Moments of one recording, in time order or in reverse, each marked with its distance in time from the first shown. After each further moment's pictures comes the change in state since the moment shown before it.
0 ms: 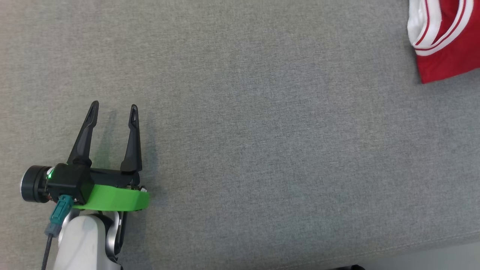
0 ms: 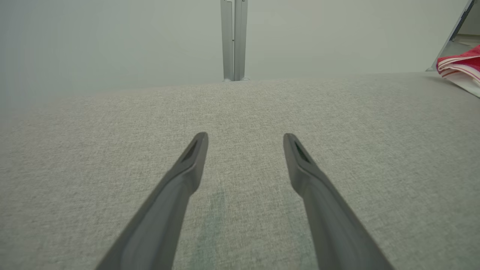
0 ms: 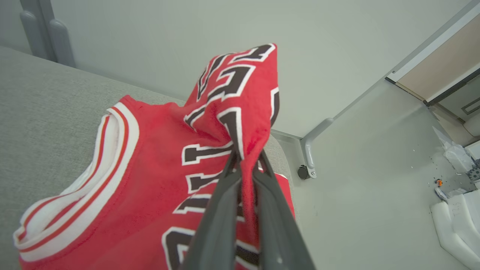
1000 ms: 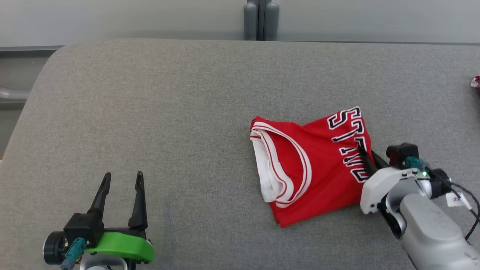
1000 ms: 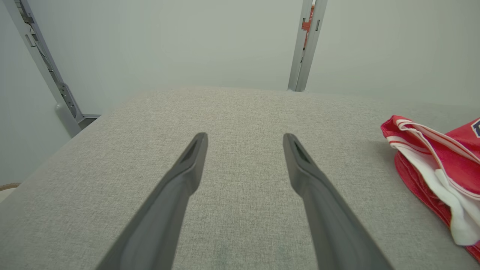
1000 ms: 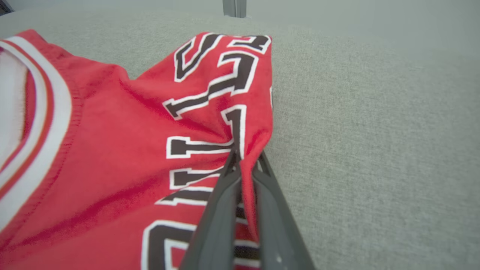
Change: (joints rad) left arm 0.193 -0.034 0.039 0.148 -0.057 0.001 0.000; right arm 0.441 0.663 -0.108 0.268 -0.230 0.000 -0.202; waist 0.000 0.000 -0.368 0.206
